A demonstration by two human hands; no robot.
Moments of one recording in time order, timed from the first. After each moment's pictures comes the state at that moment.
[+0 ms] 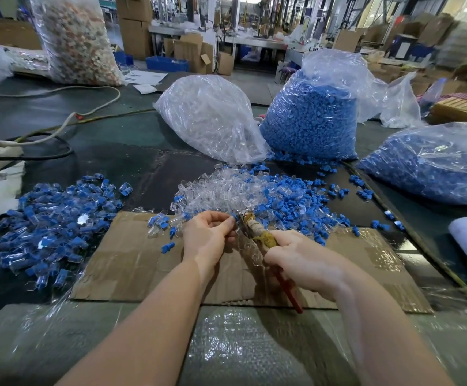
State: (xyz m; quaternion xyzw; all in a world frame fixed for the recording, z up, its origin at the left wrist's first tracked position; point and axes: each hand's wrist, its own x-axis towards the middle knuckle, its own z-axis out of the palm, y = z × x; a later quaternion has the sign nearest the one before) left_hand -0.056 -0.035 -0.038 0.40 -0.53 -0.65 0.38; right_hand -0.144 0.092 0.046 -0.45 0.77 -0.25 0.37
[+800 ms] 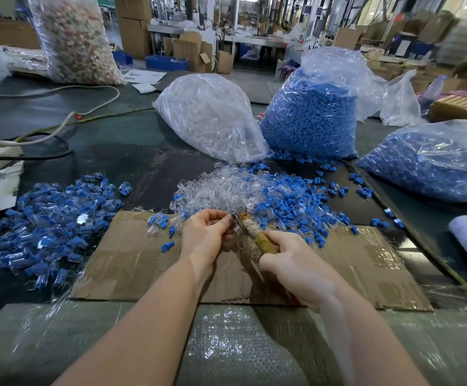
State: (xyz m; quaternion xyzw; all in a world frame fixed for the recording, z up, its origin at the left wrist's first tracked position) left_hand -0.053 -0.035 -0.035 0.39 -0.50 -0.67 0.38; right_hand -0.135 0.093 0.028 -0.40 0.76 -0.35 0.36
